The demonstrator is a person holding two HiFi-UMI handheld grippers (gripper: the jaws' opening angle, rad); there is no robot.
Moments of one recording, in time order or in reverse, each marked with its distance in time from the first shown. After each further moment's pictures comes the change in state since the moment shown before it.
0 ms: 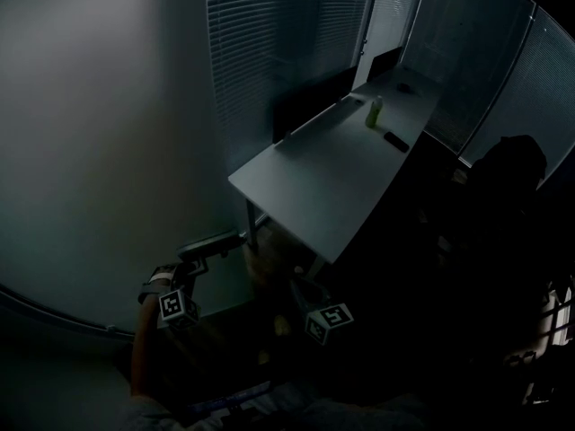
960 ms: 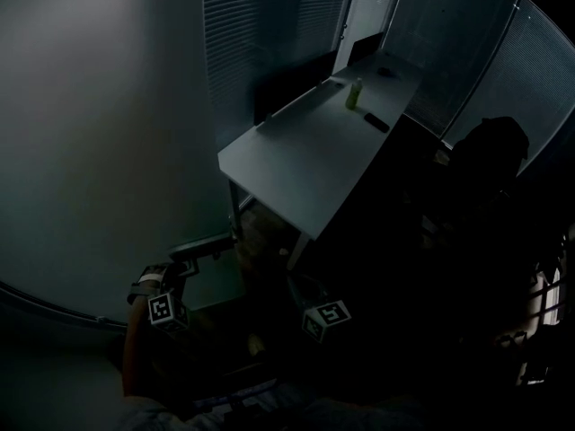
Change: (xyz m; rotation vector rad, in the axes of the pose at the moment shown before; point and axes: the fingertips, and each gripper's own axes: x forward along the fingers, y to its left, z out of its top) left arm -0.048 -0.043 0.020 0.055 -0.062 -0.031; right arm -0.064 0.011 -0.014 -0.004 0.005 -0.067
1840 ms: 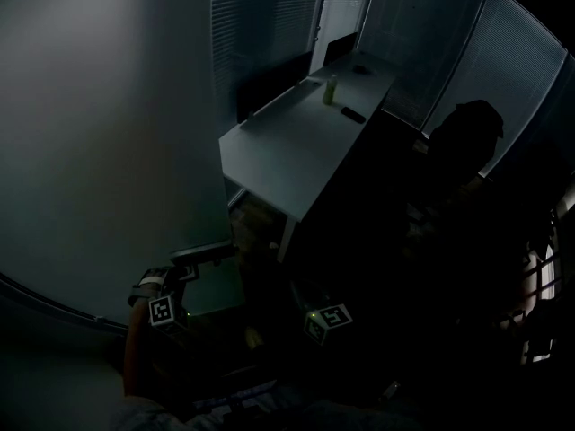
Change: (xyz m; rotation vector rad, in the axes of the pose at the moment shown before) left arm -0.060 -0.063 0.021 0.071 -0.062 -0.016; right arm -0.106 0.034 -0.027 0.012 -0.037 -0.101
